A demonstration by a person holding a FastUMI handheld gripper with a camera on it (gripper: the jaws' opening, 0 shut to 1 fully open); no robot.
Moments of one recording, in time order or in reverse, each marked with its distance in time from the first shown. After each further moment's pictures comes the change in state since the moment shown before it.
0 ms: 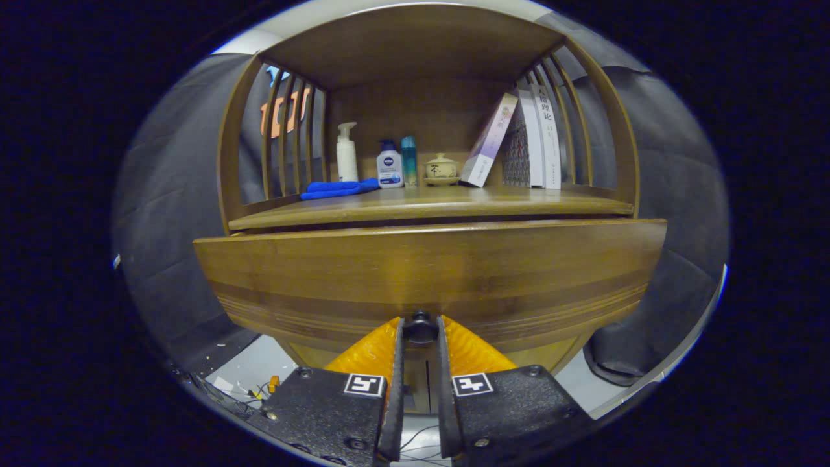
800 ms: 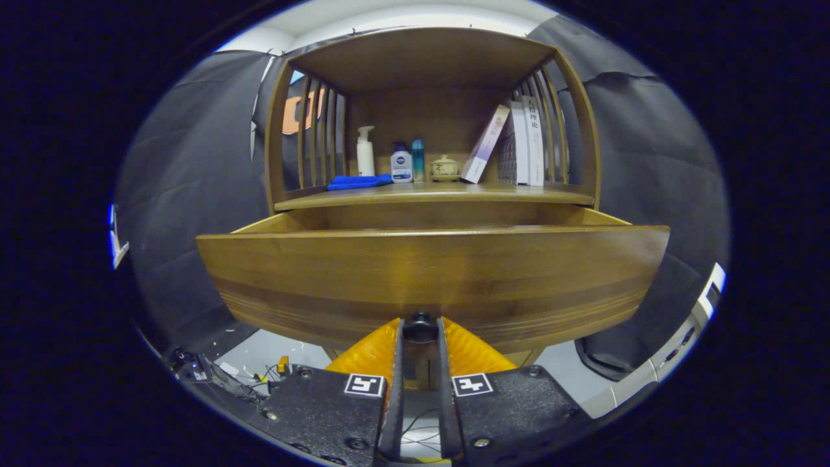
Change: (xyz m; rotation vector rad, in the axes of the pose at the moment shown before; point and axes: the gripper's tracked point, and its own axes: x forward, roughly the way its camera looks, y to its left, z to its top) arm -0.094 0.000 -0.032 -0.029 0.023 0.023
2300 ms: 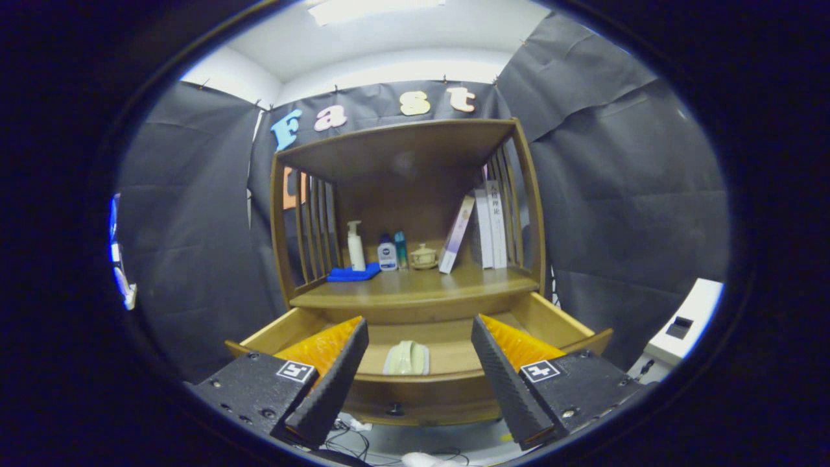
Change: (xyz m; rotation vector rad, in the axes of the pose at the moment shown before) arm -0.102 -0.028 0.138 0.073 -0.303 -0.031
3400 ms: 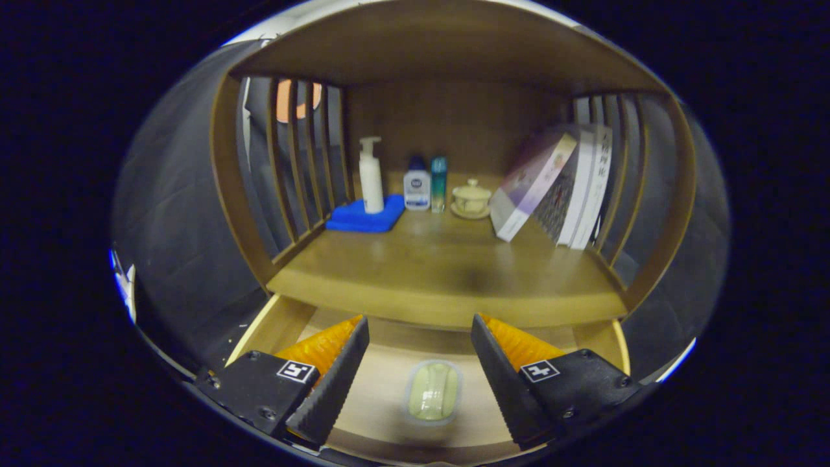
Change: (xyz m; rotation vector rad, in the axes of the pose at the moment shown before) arm 0.187 0.065 -0.032 -0.097 0.593 0.071
